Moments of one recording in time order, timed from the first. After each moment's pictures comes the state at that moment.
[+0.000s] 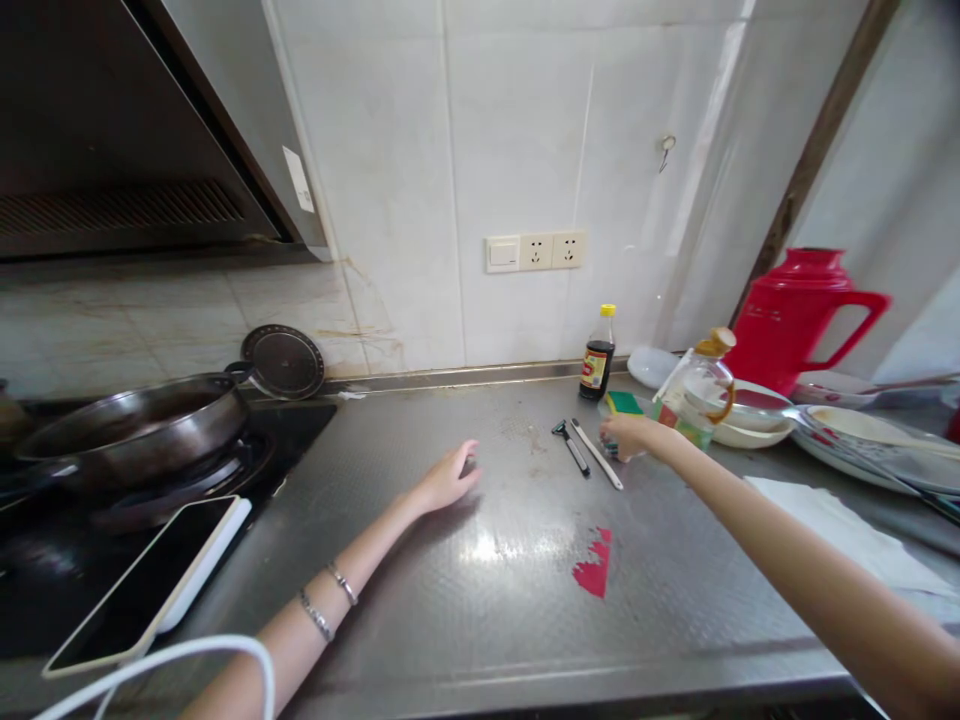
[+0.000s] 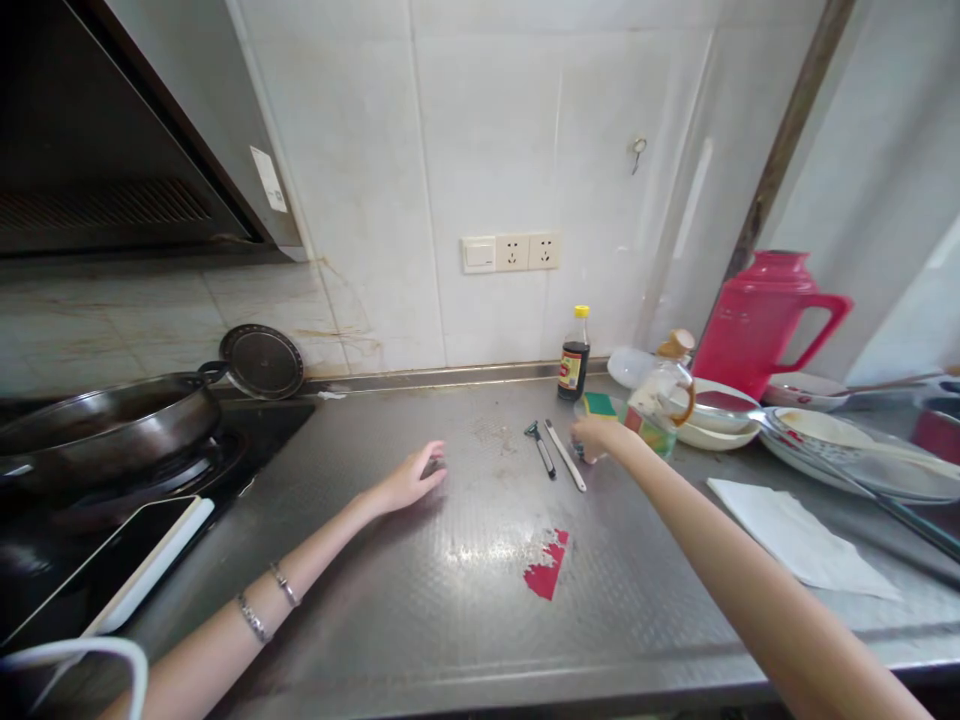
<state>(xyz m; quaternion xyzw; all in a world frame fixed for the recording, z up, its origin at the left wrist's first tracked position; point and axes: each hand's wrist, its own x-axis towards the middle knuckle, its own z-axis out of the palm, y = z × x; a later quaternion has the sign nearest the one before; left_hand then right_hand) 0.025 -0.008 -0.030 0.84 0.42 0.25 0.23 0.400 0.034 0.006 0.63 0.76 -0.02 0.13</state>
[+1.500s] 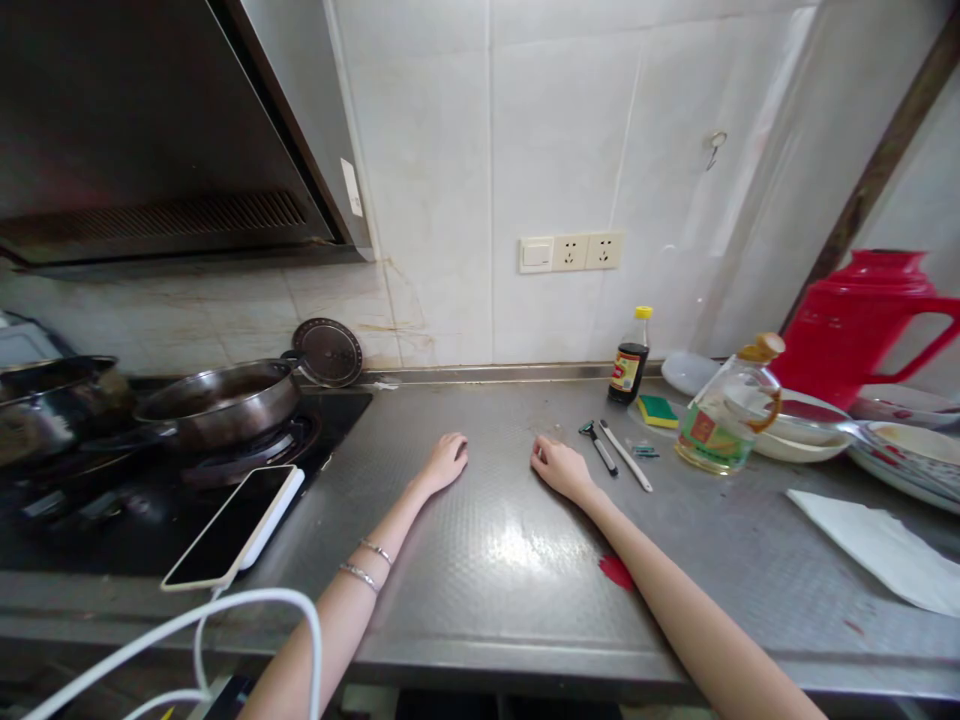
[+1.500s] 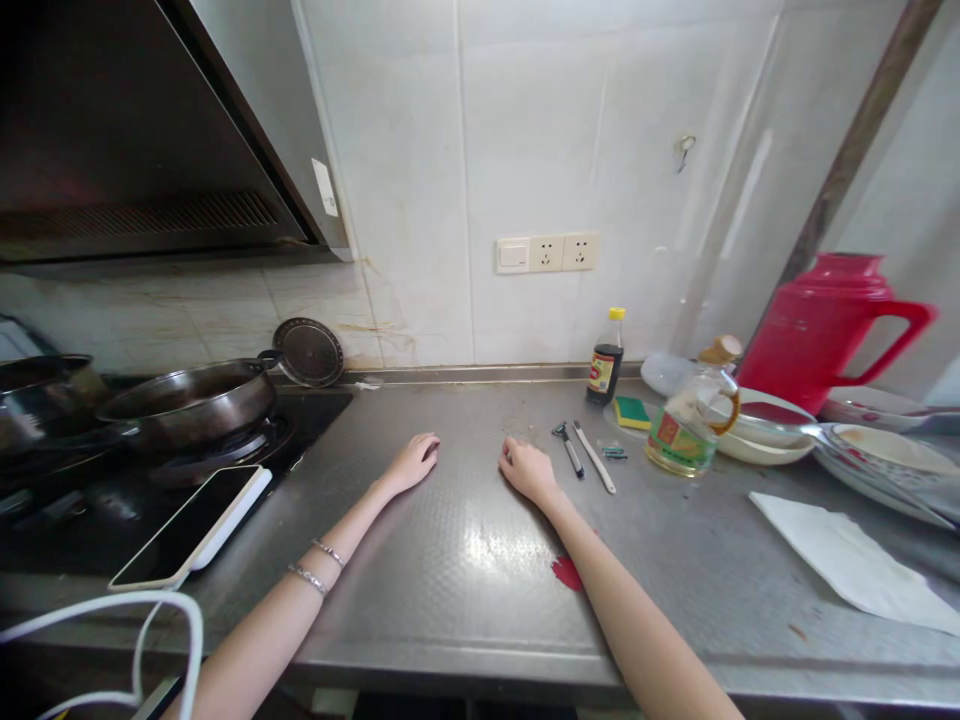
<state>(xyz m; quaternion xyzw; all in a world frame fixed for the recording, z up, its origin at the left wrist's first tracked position) -0.031 0.010 -0.057 0.81 0.52 0.26 0.06 0.222 -0.022 -0.035 0.63 0.77 -0.02 -0.14</state>
